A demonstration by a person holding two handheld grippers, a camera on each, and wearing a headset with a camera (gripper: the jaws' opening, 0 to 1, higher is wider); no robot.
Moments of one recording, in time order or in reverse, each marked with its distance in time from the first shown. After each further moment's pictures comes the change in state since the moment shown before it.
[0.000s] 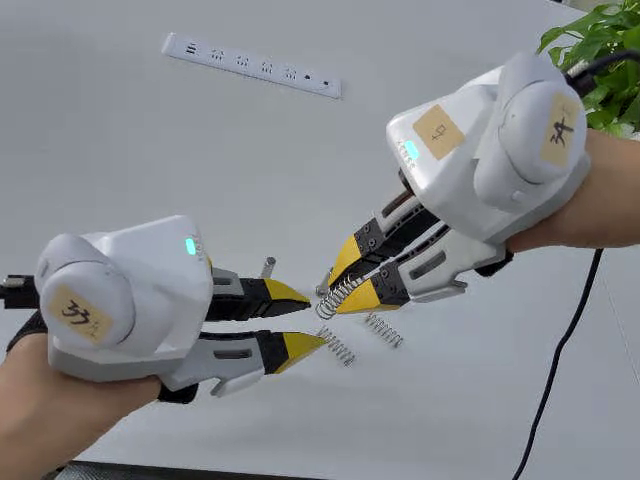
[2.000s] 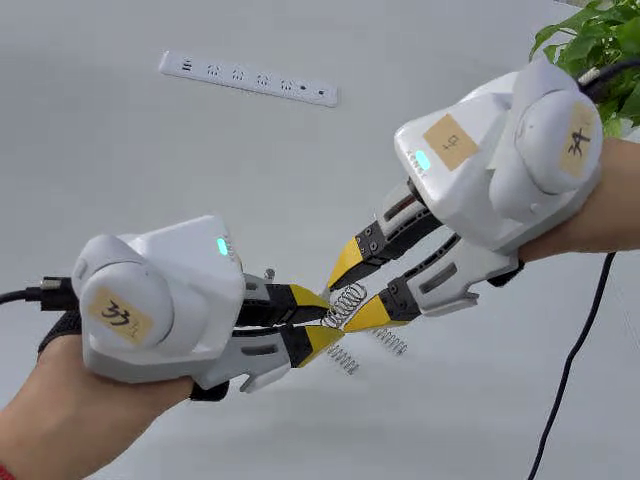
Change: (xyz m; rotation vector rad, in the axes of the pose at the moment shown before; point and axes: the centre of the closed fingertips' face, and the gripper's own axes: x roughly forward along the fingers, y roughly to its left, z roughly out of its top) left arm 0.021 -0.004 0.021 0.031 0.013 -0.018; right arm -0.004 0.003 -0.004 -0.039 -0.034 0.018
